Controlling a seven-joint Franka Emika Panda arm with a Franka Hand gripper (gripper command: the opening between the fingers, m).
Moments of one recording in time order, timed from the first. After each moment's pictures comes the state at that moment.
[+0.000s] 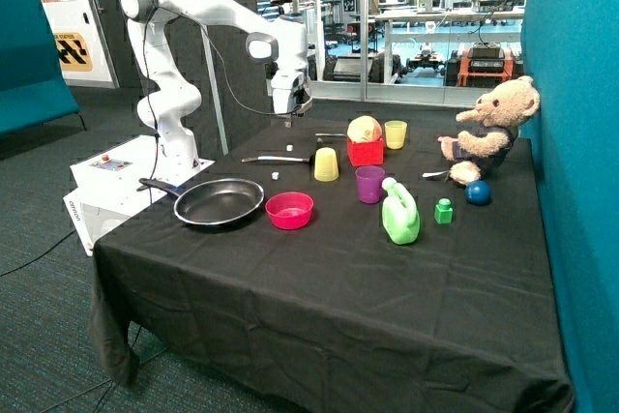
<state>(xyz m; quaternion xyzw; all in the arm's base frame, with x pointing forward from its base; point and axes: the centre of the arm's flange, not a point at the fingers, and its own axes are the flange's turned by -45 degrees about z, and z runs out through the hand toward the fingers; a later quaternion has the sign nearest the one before) 0.483 0.032 0.425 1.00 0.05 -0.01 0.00</state>
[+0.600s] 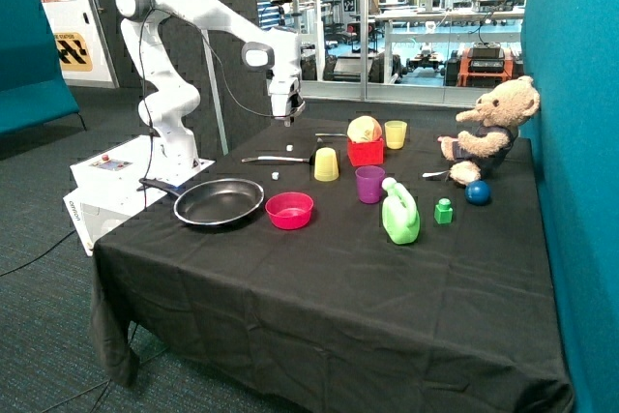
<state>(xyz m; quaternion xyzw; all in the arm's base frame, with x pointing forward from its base) 0.433 0.085 0.393 0.99 0.11 0.00 0.00</state>
